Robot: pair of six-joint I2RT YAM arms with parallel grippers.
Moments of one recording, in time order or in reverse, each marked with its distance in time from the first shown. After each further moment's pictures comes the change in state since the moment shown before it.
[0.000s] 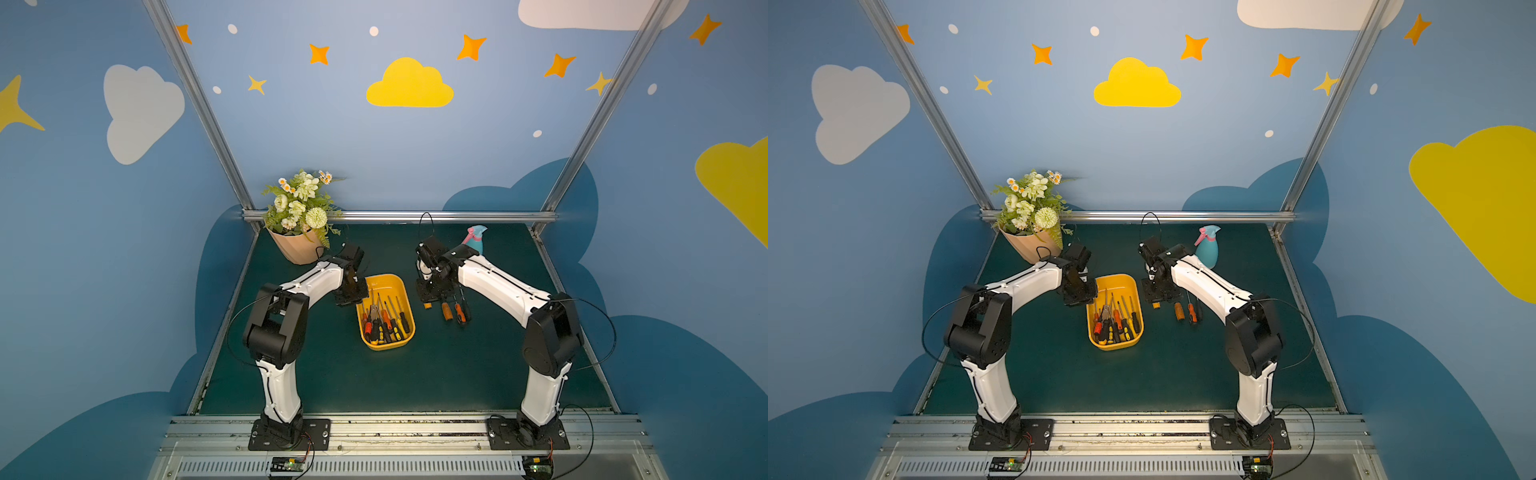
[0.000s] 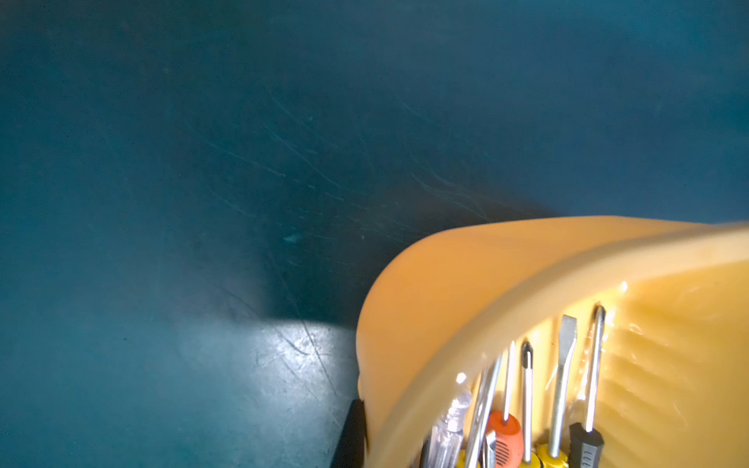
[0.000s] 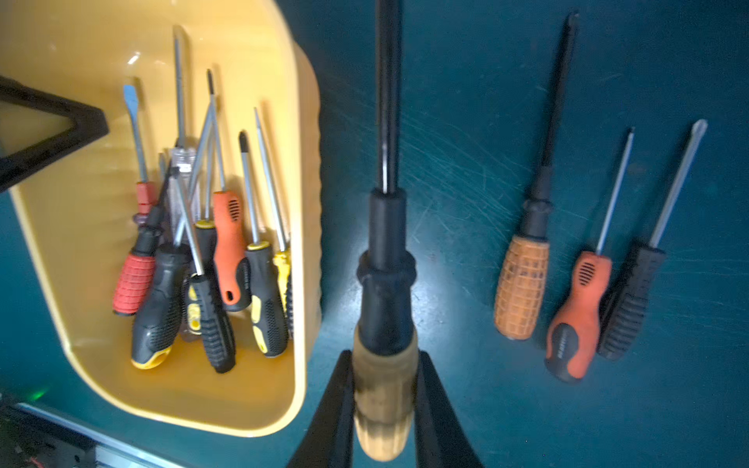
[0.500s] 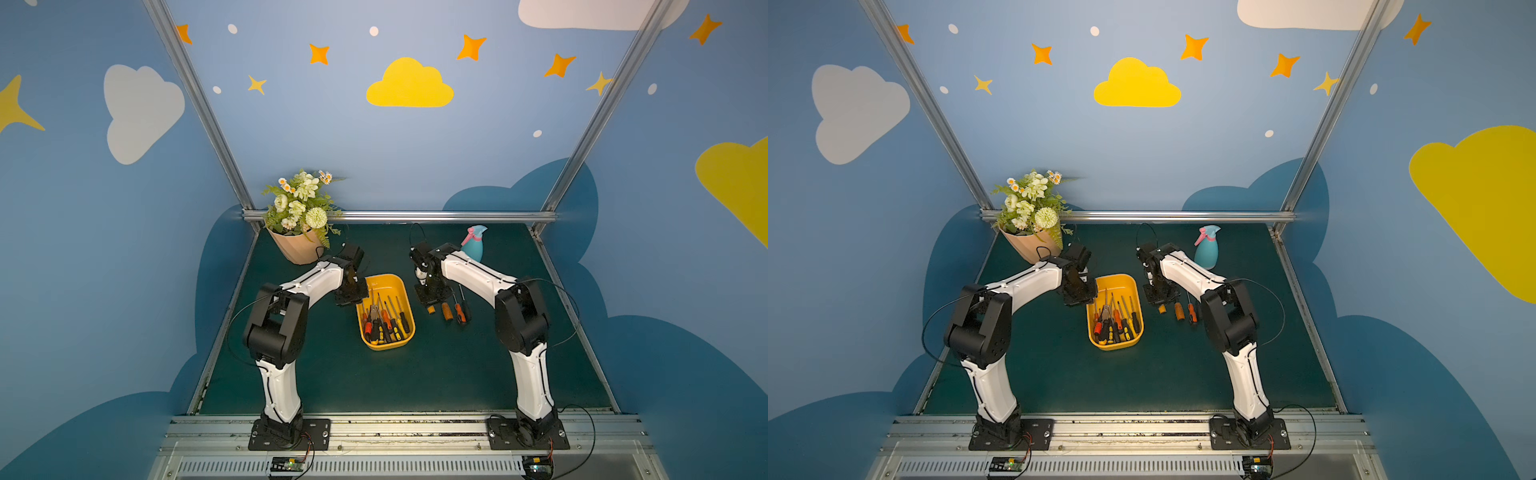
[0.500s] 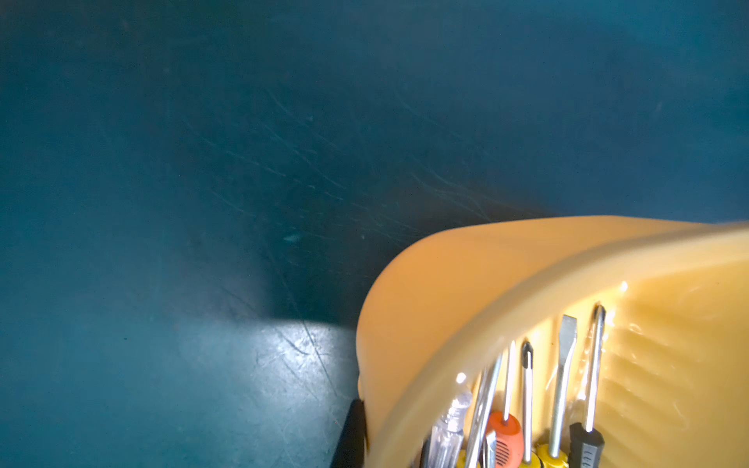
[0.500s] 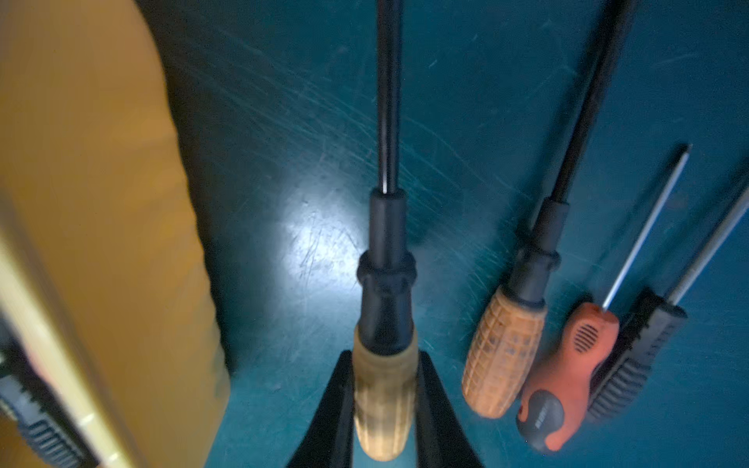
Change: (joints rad) left arm 0.000 0.000 0.000 0.000 0.000 0.000; right arm -0.036 0.265 0.158 -0.115 0.050 -0.105
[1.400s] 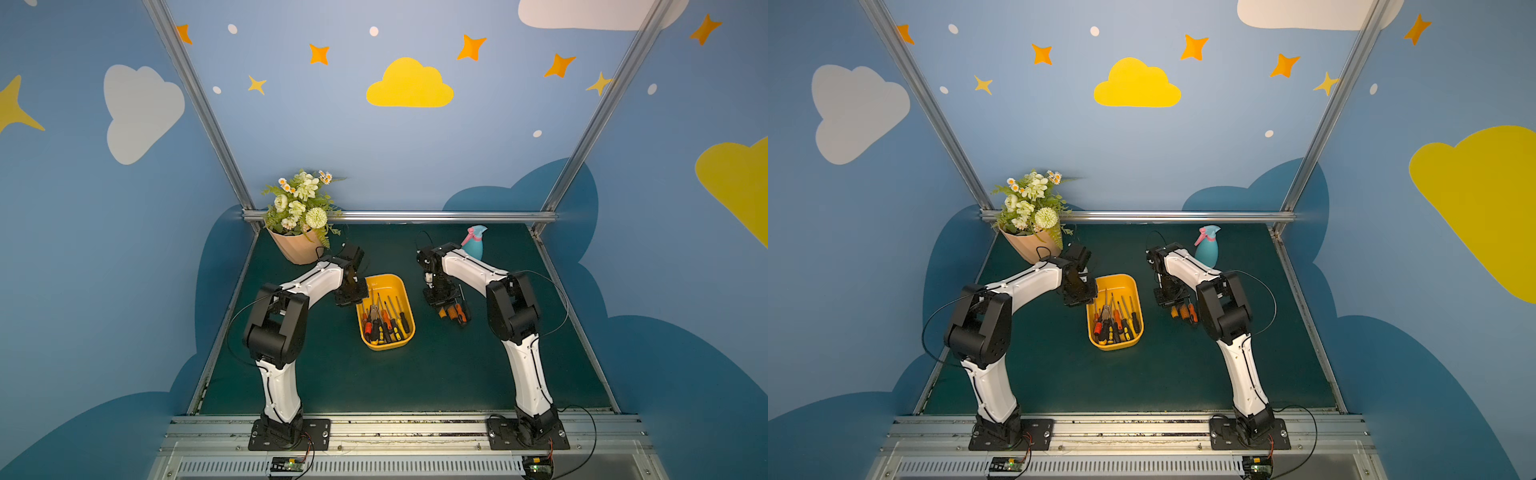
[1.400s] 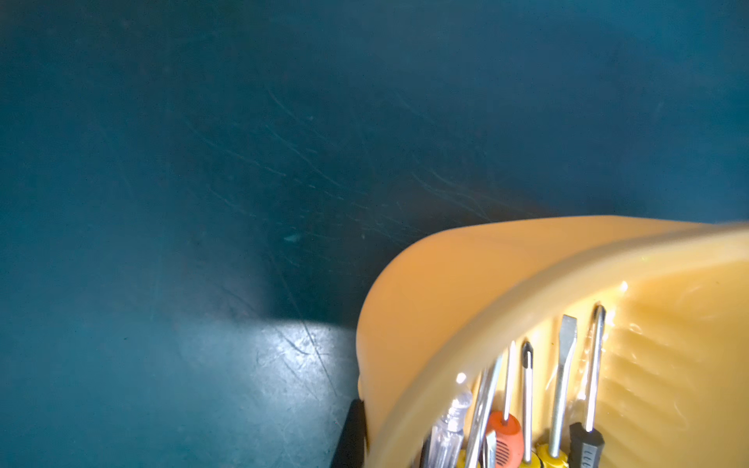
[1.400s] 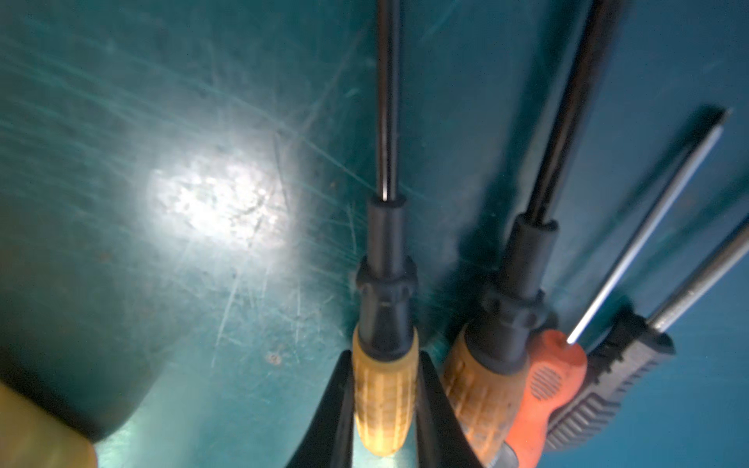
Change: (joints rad) left arm 0.000 0.000 0.000 0.000 0.000 0.000; right arm -0.067 0.106 0.041 -0.111 0.035 -0.022
